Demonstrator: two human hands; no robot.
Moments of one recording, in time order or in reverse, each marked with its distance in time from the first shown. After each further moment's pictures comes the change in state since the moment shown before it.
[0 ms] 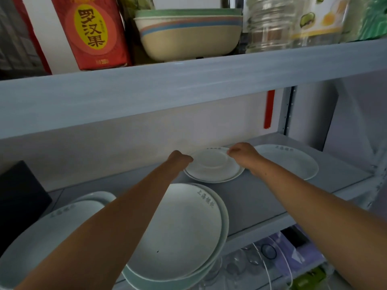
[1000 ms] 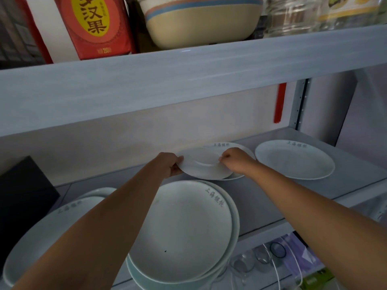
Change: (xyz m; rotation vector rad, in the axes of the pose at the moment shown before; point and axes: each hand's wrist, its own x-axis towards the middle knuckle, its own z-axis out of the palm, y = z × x) left_hand 0.021 -0.040 -0.029 -0.632 -0.092 -0.265; right_hand 0.007 -0.008 0.047 -0.244 -0.185 -0.053
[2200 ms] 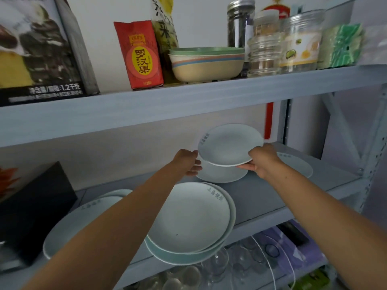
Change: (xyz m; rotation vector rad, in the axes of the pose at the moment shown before) left_hand -0.111 0.010 0.018 0.223 -0.109 0.334; right_hand -0.112 -0.029 -0.066 1.124 0.337 0.217
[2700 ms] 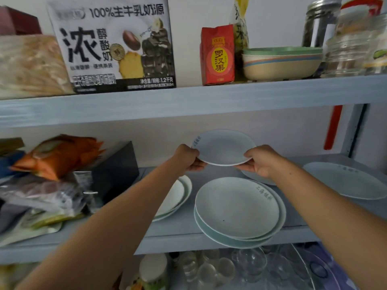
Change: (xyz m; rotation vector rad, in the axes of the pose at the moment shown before) left_hand -0.075 -0.012 -0.124 -0.033 0.273 -0.025; right_hand -0.041 0.020 0.114 -0.119 -0.406 0.109
